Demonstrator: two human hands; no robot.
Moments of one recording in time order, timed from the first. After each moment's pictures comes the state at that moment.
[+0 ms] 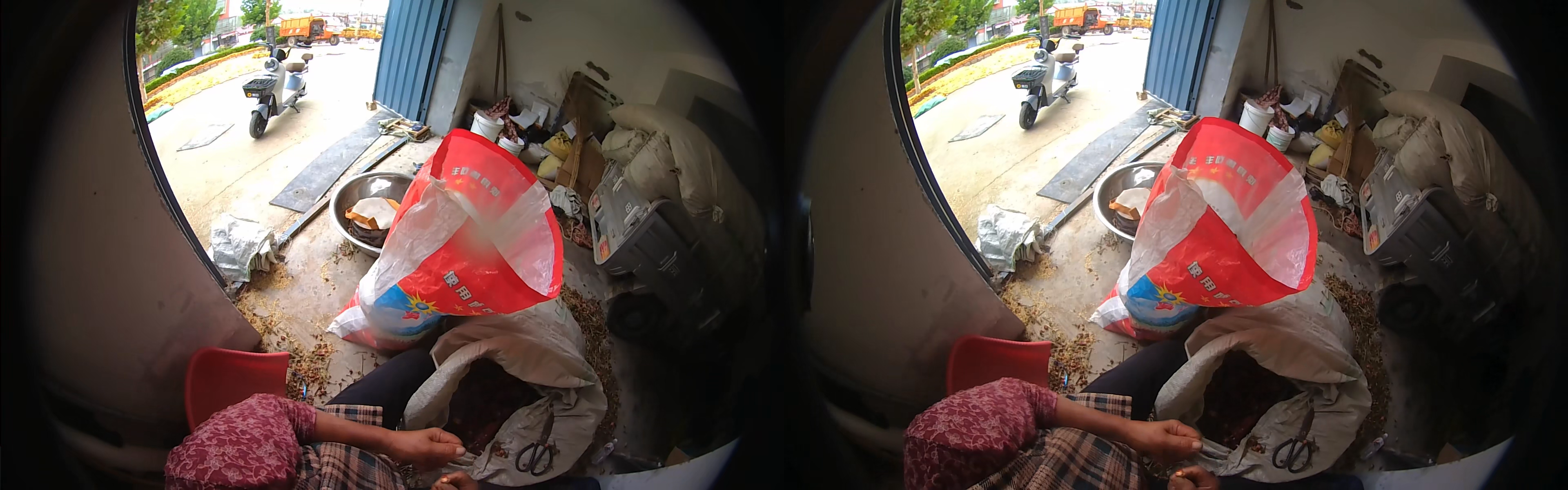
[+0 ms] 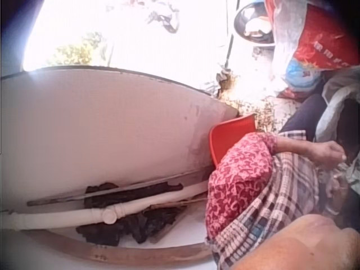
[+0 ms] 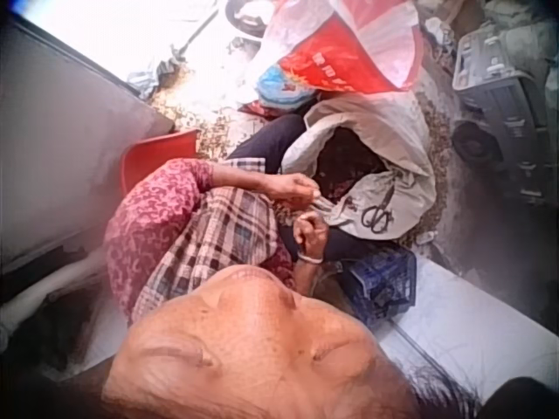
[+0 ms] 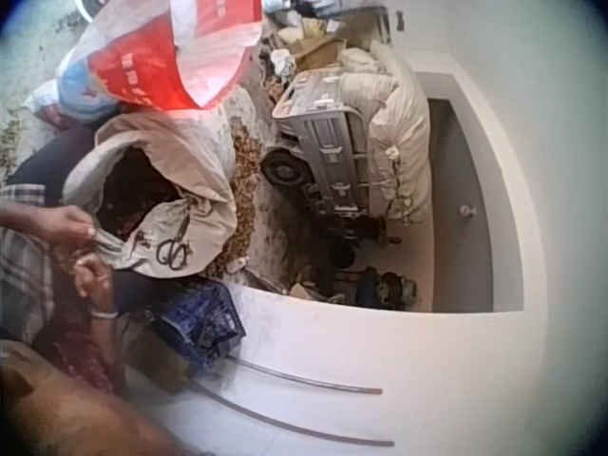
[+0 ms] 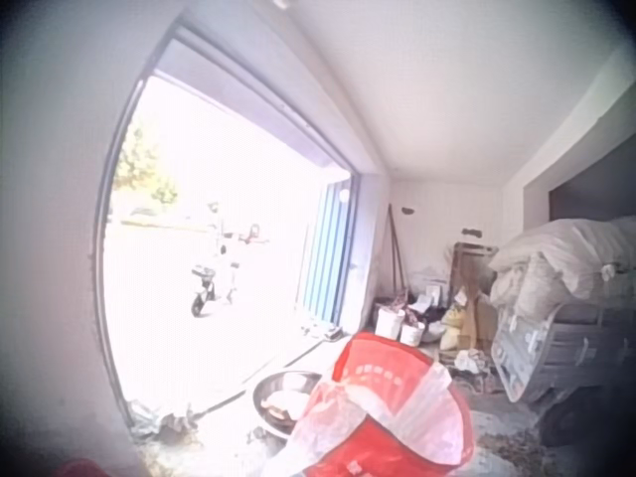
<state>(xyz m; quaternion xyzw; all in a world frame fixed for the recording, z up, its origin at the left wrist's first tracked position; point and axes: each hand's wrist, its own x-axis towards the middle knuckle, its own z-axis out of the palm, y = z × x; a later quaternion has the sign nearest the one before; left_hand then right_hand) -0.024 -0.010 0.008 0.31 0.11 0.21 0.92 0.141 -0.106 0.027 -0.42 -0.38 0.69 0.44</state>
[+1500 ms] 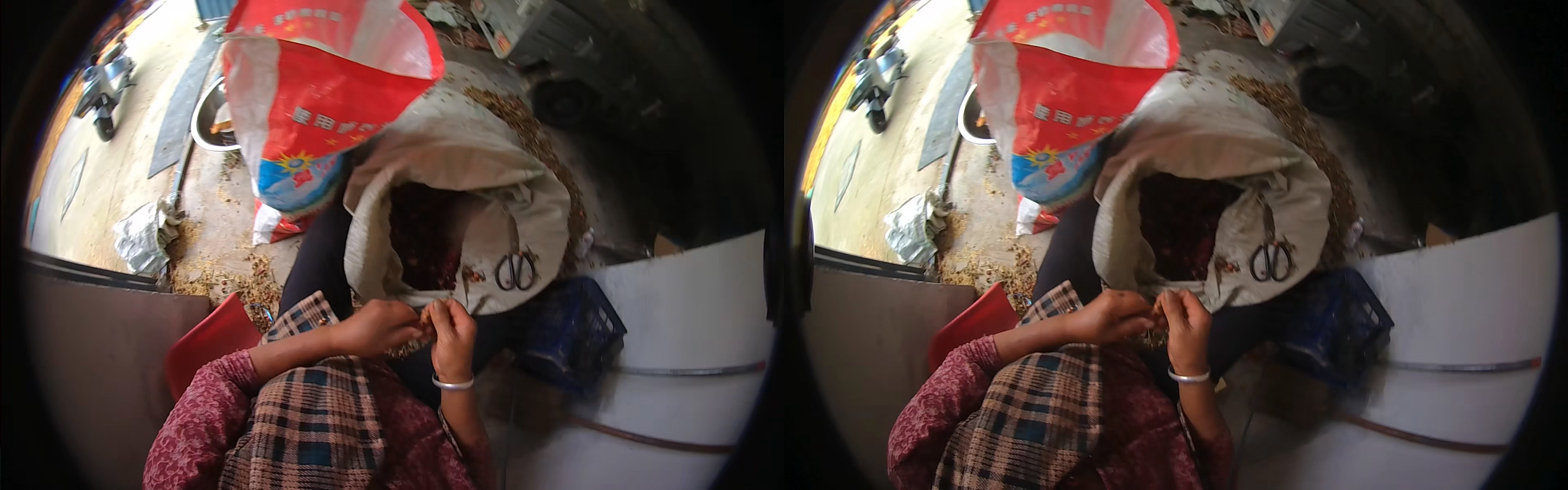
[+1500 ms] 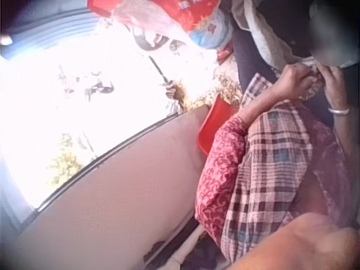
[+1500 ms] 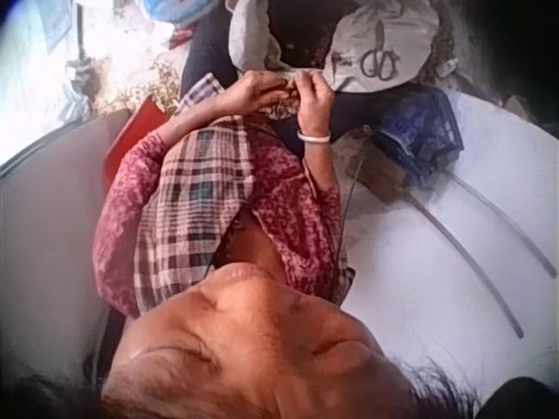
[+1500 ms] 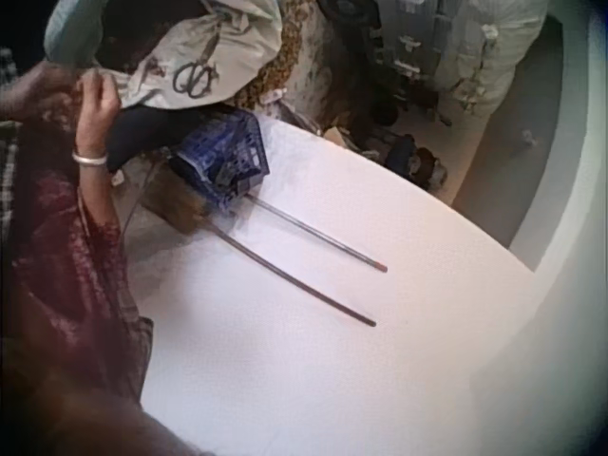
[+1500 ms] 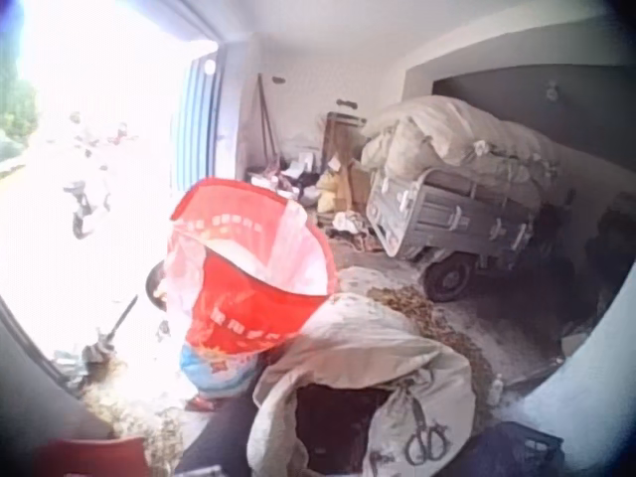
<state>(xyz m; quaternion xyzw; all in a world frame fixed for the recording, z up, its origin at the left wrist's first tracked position) -0.021 -0.003 0.006 0.77 0.20 0.27 0.54 0.138 -0.072 0.011 -0.55 -0.31 0.50 0.59</state>
